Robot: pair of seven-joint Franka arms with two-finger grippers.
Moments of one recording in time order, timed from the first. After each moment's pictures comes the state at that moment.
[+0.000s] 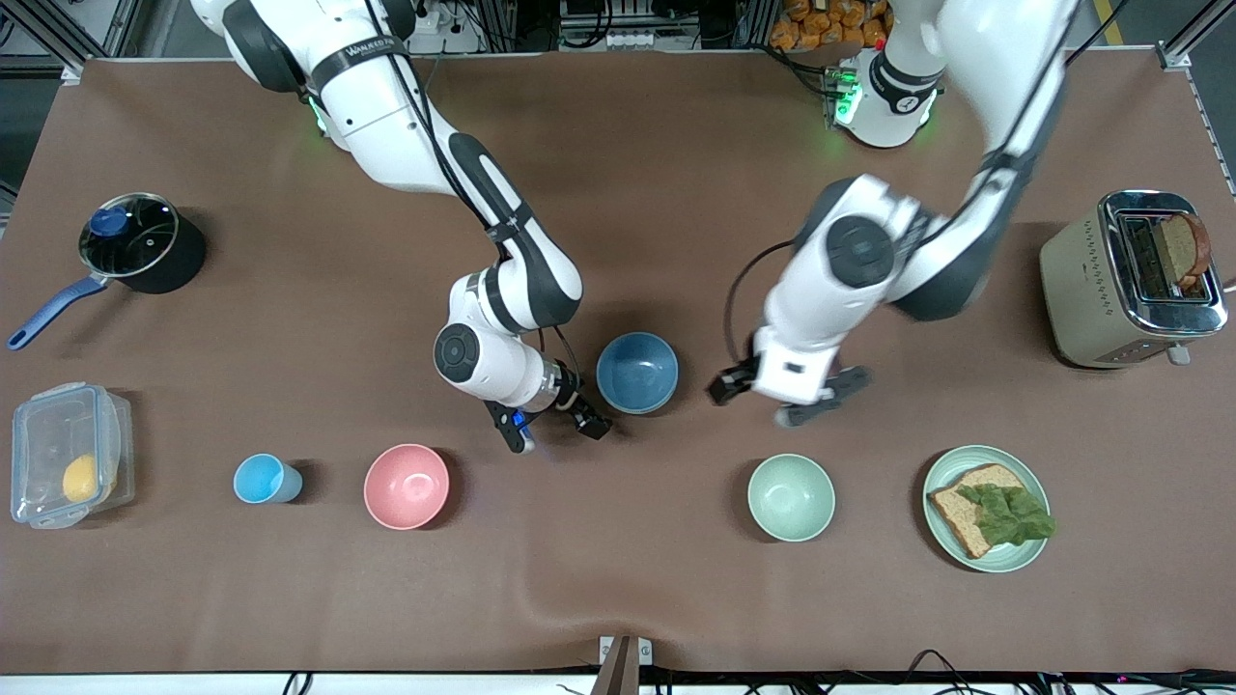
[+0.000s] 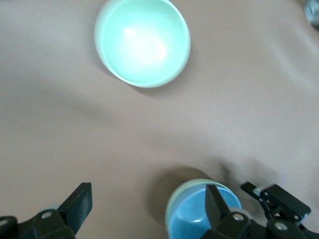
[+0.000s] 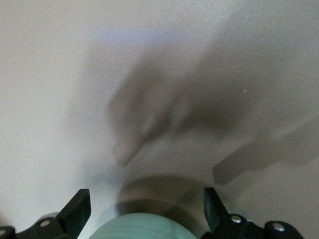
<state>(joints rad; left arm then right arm) -0.12 0.41 -0.41 -1.62 0.14 2.11 -1.10 0.66 0.88 -0.10 -1.43 0.70 2.41 1.05</state>
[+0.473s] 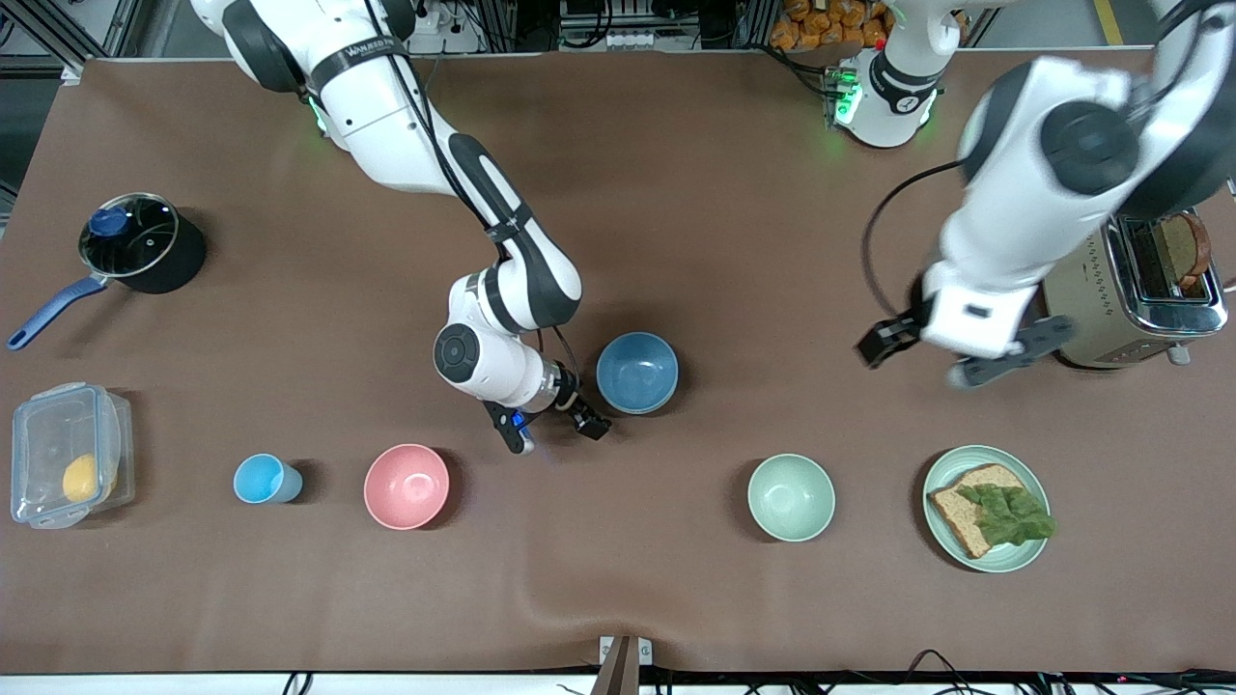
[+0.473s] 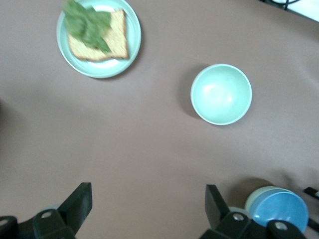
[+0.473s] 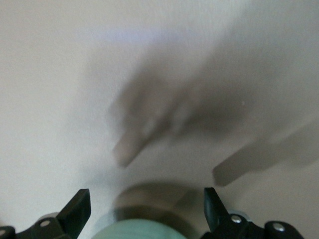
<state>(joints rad) 0.08 0.17 -0.41 -1.62 0.14 1.85 -0.74 0.65 0.88 -0.10 -1.43 0.65 2.41 1.05</state>
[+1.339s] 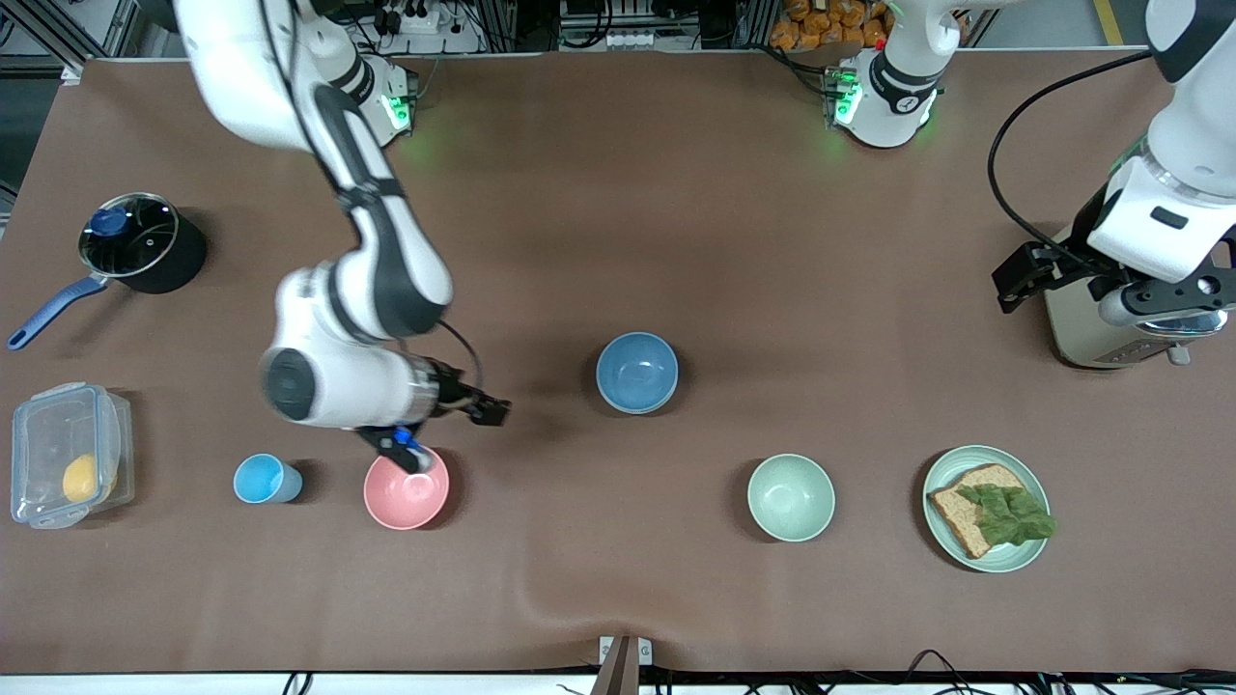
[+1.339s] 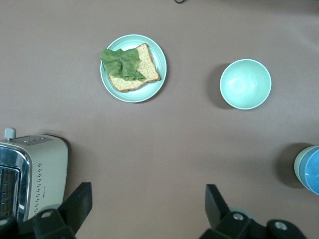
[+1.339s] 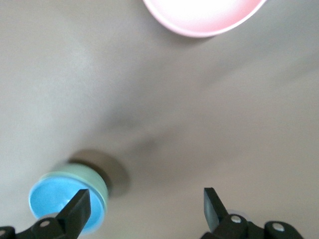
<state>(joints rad) -0.01 0.08 -0.19 -1.49 0.11 1.65 -0.30 0.50 0.60 -0.26 -1.41 0.52 1.78 0.60</state>
